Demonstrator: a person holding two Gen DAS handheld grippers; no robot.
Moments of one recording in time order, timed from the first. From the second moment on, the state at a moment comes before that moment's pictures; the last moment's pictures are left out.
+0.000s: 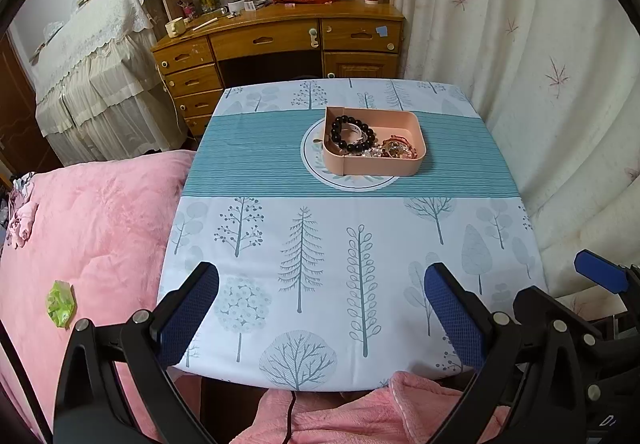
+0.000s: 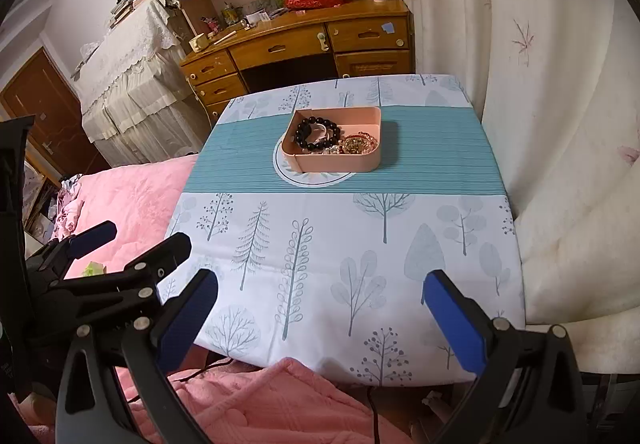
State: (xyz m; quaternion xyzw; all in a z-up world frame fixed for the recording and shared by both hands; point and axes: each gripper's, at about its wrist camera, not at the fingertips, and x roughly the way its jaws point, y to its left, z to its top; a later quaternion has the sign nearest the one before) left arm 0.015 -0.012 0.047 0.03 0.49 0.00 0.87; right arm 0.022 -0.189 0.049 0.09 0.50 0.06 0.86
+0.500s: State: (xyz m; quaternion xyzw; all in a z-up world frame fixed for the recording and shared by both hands) left arm 0.013 -0.016 0.047 0.03 0.49 0.00 0.87; right arm 0.021 -0.191 0.048 0.09 0.50 0.06 0.86
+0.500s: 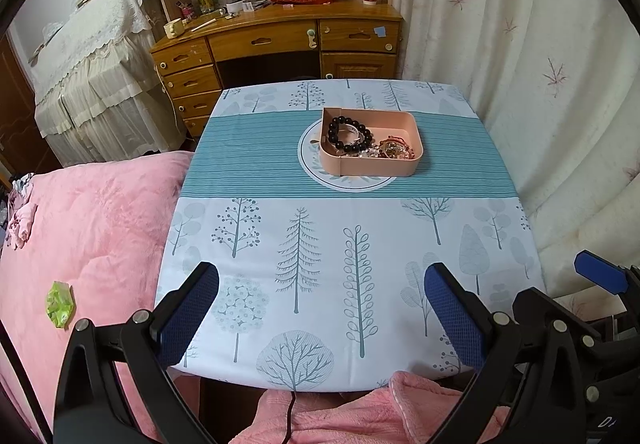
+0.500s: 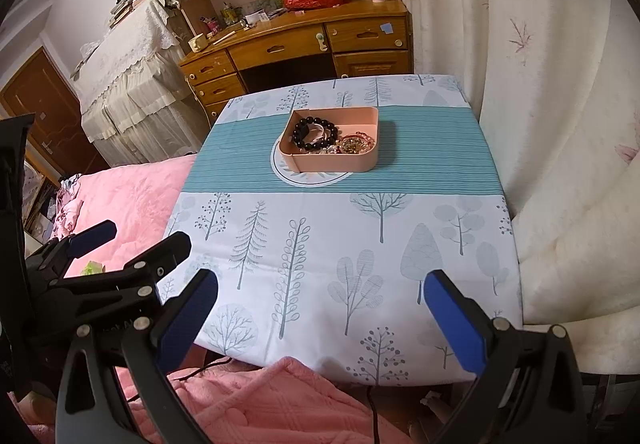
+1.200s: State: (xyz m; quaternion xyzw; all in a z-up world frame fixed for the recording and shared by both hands) left arm 0.015 -0.018 0.045 0.03 0.50 0.00 0.87; right arm 0.017 -0.196 0.043 0.09 0.51 0.06 0.85
